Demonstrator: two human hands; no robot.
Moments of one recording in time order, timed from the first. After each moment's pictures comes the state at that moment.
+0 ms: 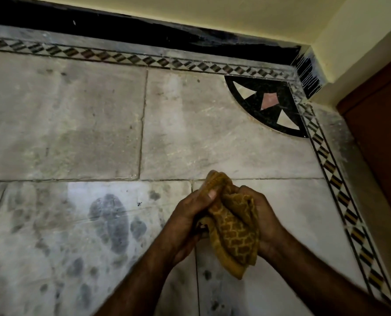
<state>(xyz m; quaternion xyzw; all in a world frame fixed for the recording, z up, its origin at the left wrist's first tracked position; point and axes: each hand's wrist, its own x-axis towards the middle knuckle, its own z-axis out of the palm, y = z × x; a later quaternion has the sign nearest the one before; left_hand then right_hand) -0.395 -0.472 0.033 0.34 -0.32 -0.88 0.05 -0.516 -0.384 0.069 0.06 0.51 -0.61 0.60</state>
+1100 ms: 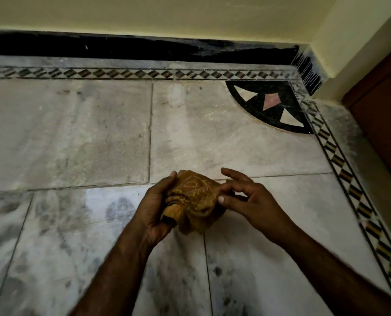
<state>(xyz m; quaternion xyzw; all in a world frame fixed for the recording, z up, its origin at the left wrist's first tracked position) -0.365 -0.522 0.051 0.42 -0.19 -0.88 0.11 -0.521 -0.373 0.070 -0.35 0.72 -0.45 0.38</state>
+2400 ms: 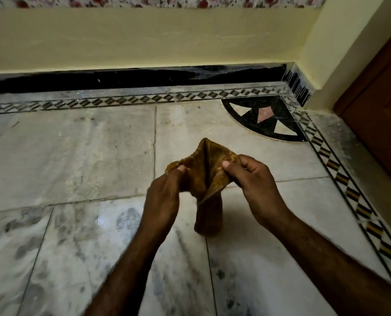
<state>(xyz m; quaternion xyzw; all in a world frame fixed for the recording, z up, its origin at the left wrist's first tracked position) -0.369 -0.489 0.116 0.40 -0.63 -0.61 0.28 -0.516 -0.388 0.123 -0.26 0.73 -0.57 0.28</state>
